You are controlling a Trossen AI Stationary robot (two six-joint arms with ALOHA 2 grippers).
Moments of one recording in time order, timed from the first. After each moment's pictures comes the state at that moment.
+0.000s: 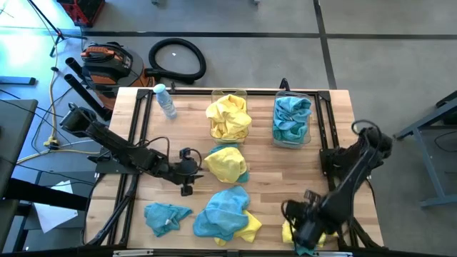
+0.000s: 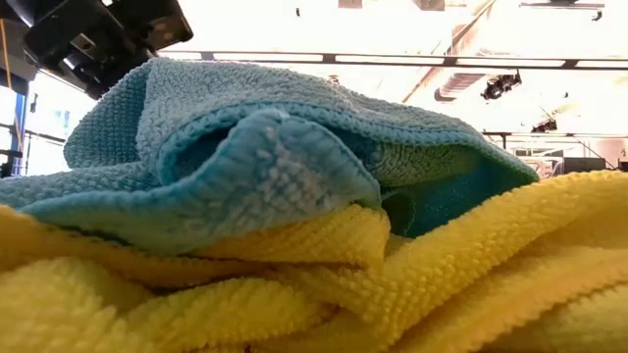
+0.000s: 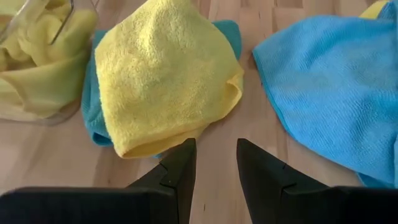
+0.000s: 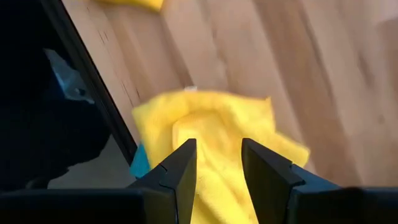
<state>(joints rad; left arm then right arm) -0.43 1.30 0.61 -0.12 -0.44 -0.36 0.91 1.68 1.37 -1.11 0.08 1.31</state>
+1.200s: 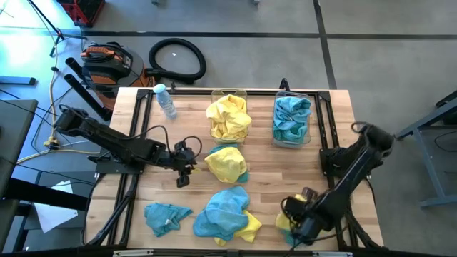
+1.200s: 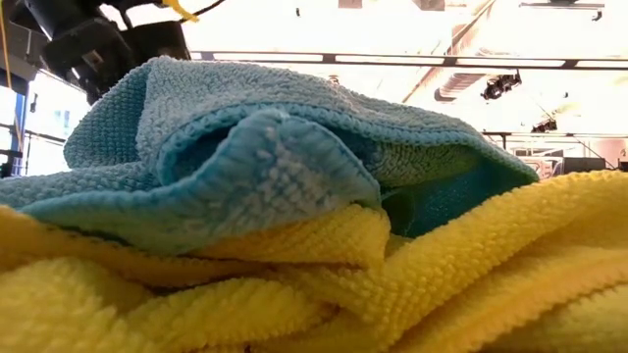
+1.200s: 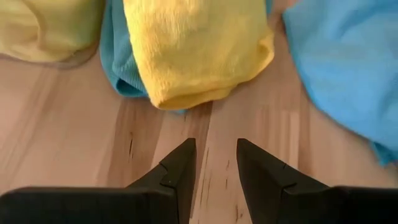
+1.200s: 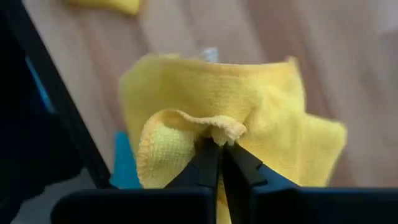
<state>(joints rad) -0.28 1.19 0.59 -0.30 -0.25 -0.39 0.90 1.64 1.22 -0.98 0.16 1.30</state>
